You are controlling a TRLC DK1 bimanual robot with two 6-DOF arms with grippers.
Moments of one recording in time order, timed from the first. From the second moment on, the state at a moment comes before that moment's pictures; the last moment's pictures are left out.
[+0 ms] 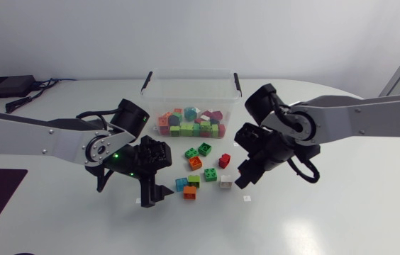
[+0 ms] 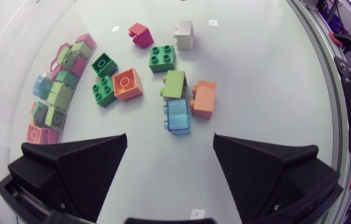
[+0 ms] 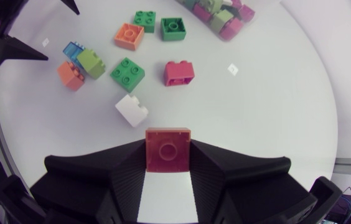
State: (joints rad) left arm -0.49 1.71 0.87 -0.25 0.30 0.89; right arm 0.50 1.65 0.98 -0.54 0.01 -0.29
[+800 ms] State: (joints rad) left arm -0.53 1.87 0.97 -0.24 0.32 0.78; right arm 0.50 1.53 1.22 -0.61 0.00 -0.25
